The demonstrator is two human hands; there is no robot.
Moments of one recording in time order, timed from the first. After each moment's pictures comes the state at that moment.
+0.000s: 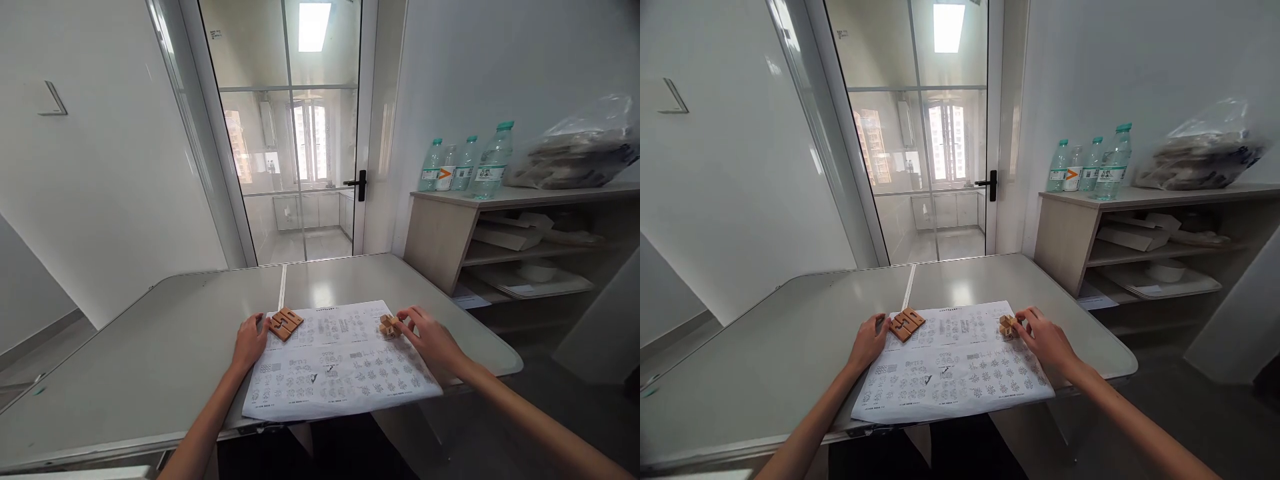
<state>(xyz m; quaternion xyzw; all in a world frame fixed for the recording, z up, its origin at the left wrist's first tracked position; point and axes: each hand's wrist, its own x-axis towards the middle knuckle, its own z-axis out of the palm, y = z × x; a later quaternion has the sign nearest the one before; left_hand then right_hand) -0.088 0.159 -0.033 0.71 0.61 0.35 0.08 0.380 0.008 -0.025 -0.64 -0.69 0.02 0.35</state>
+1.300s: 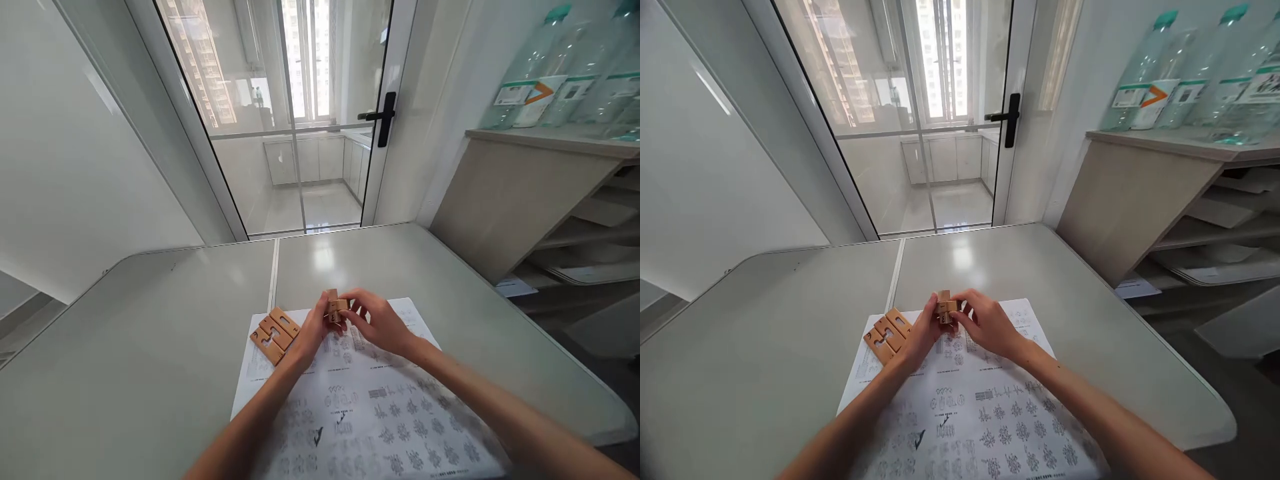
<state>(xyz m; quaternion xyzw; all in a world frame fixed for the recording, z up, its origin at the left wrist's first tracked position) 0.093 0.173 -0.007 0.50 0.31 0.37 0.72 0.276 0.138 0.001 -0.46 -0.74 0.23 0.43</state>
